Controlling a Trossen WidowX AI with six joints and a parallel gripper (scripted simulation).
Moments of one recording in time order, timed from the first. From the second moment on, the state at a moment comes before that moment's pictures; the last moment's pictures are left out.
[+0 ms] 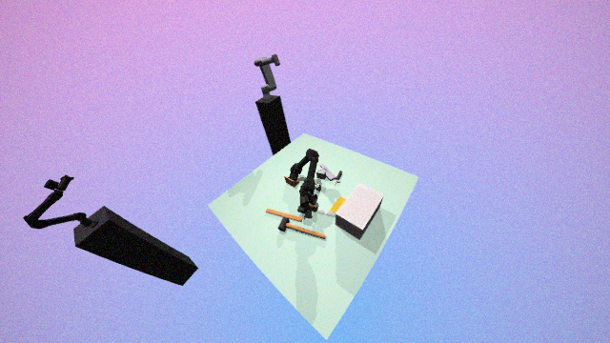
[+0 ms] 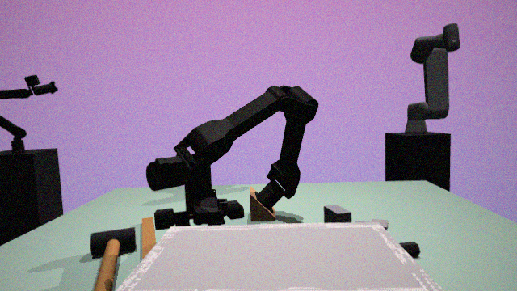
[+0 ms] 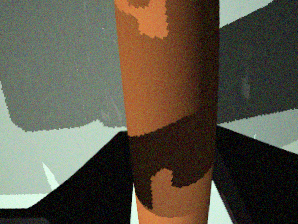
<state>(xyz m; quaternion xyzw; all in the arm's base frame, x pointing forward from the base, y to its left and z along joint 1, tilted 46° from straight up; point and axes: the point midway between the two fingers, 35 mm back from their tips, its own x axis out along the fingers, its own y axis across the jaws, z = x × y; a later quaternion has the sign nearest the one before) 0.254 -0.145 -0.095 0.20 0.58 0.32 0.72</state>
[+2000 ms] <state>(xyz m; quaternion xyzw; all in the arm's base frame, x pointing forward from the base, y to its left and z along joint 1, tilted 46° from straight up) 0.337 -0.139 -0.073 0.20 0.58 0.32 0.72</state>
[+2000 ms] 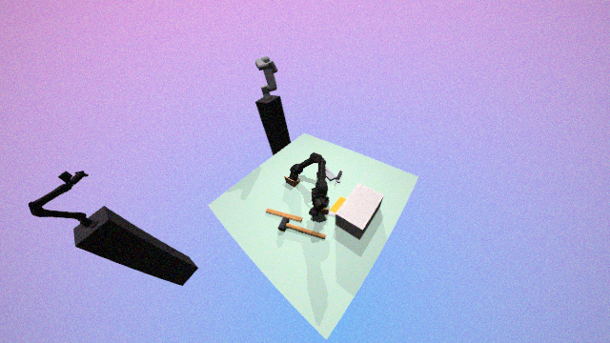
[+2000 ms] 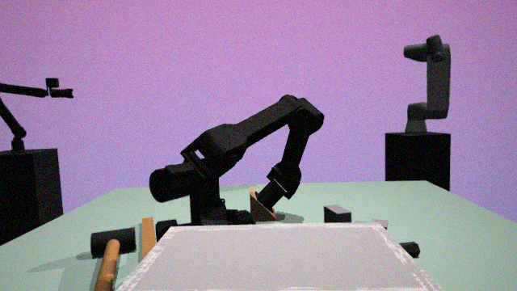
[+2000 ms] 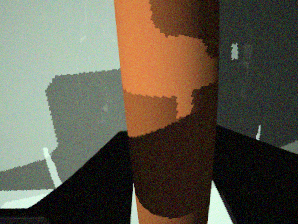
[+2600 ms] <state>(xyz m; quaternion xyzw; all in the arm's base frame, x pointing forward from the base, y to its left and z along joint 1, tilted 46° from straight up) 0.357 -0.138 -0.068 0.20 0.58 0.32 0.72</state>
